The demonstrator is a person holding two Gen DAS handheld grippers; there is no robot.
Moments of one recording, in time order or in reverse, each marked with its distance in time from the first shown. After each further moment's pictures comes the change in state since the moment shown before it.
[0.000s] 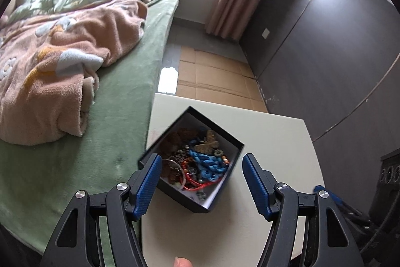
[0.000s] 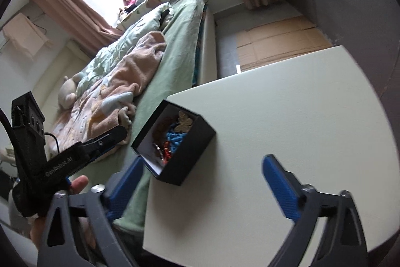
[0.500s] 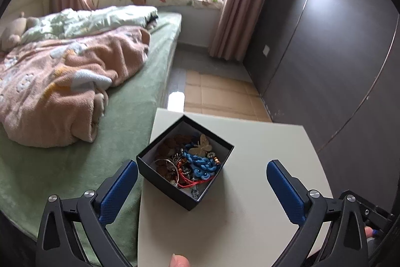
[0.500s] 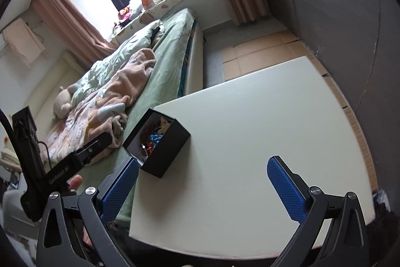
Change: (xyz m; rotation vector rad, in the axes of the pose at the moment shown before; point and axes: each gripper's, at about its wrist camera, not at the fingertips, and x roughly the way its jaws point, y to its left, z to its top) left arm -0.032 -0.028 -0.030 0.046 -0.170 0.078; right arm -0.054 -0.028 -0.018 0.006 -0.088 -0.052
